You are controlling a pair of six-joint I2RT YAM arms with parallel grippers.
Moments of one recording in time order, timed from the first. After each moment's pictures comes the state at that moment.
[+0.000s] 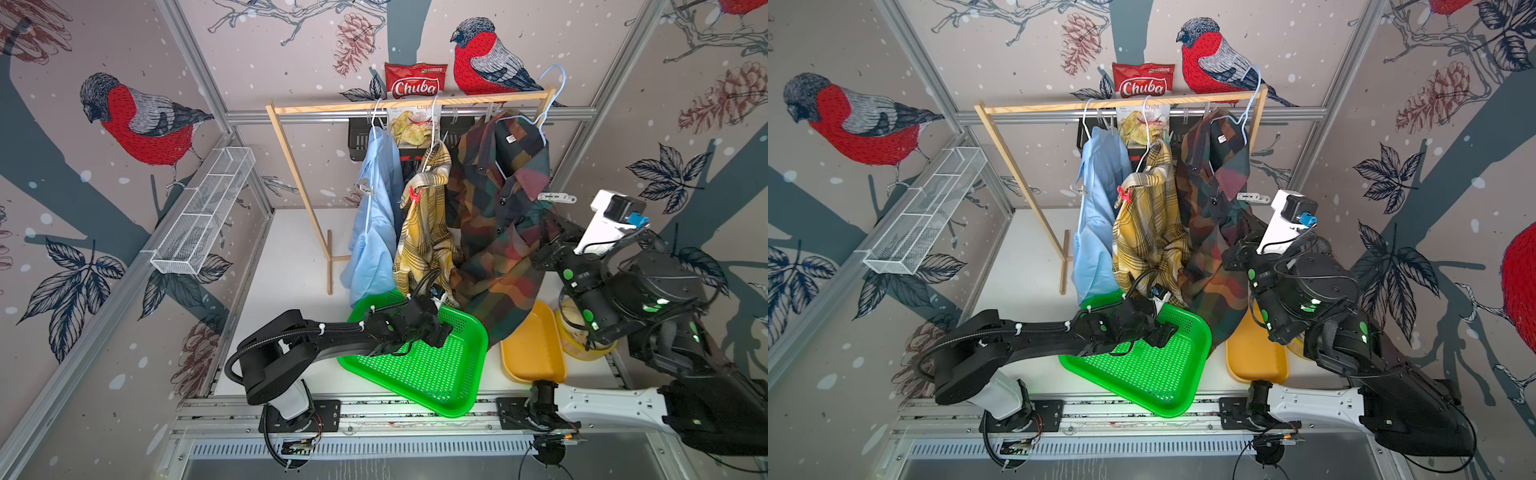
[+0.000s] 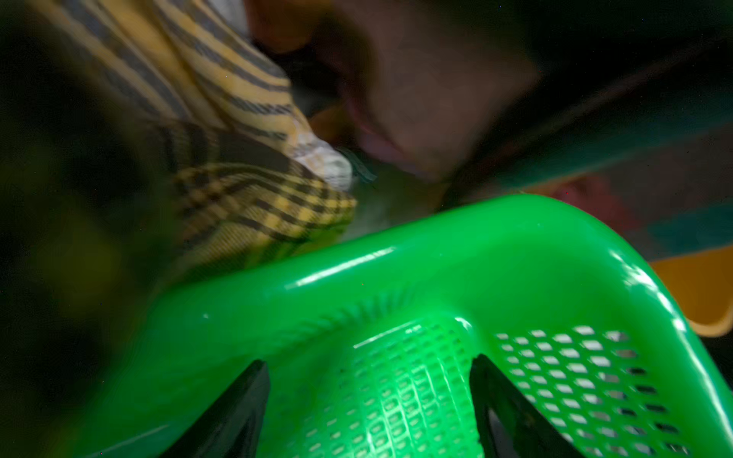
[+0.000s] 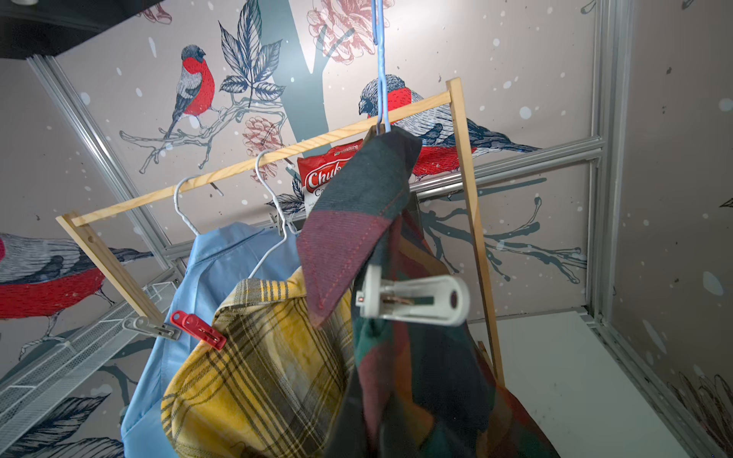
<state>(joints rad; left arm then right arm) -1.06 1.64 0.84 0.10 -0.03 -0.41 1.25 0.90 1.54 -0.48 1.04 0.15</state>
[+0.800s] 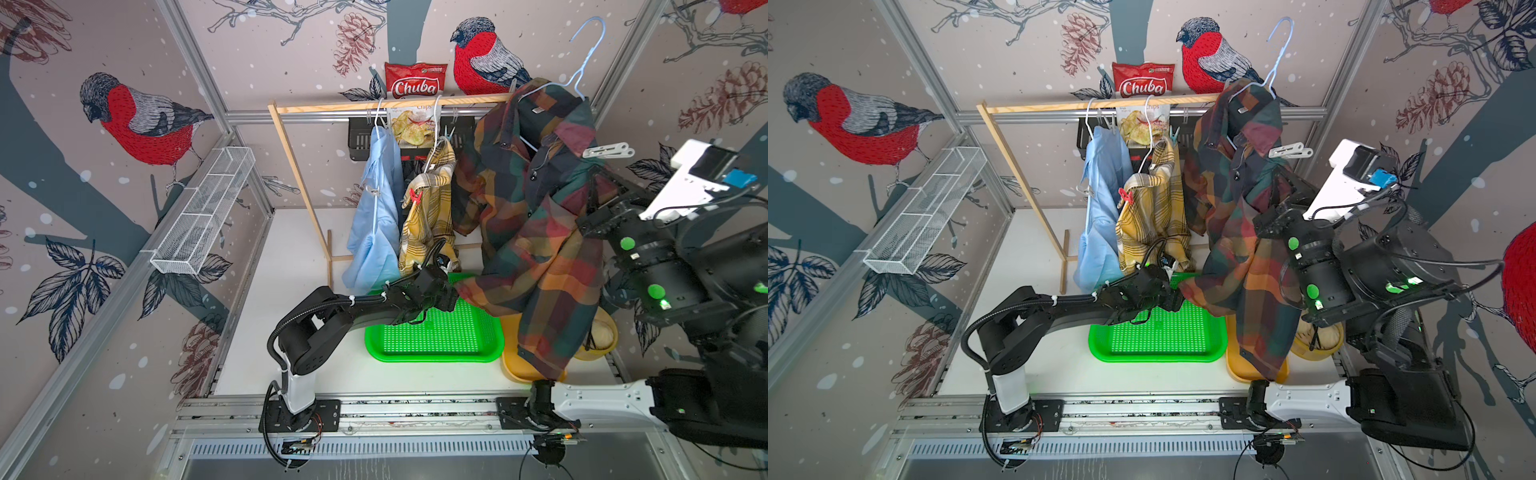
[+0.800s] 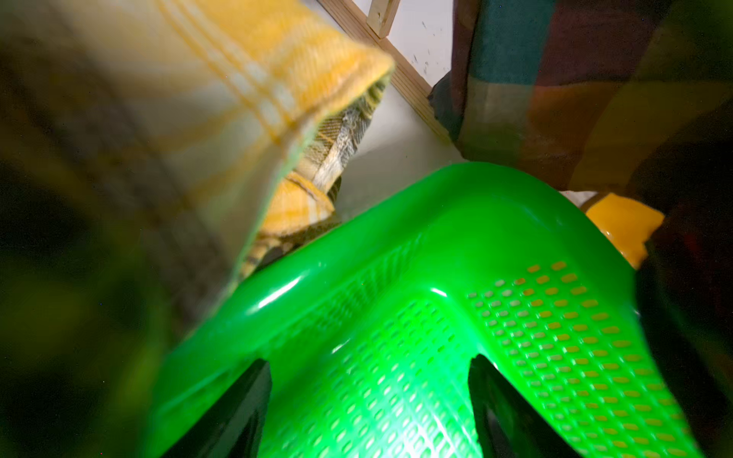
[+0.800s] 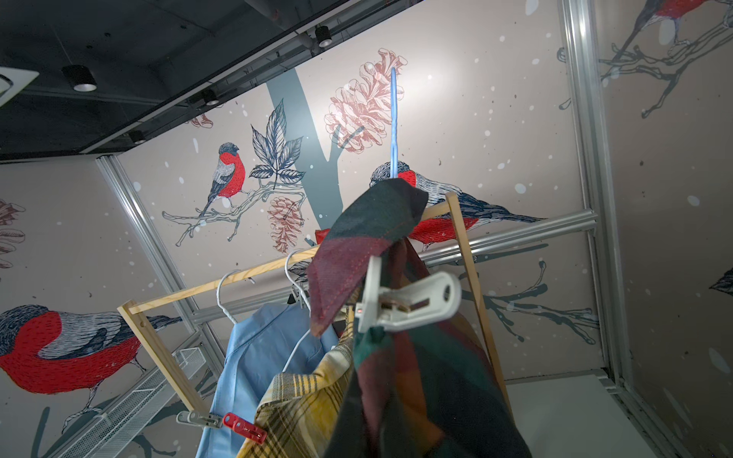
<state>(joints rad) -0.96 1.83 1.12 0.09 -0.08 -0.38 1.25 1.06 1.93 -0.47 1.01 -0.05</state>
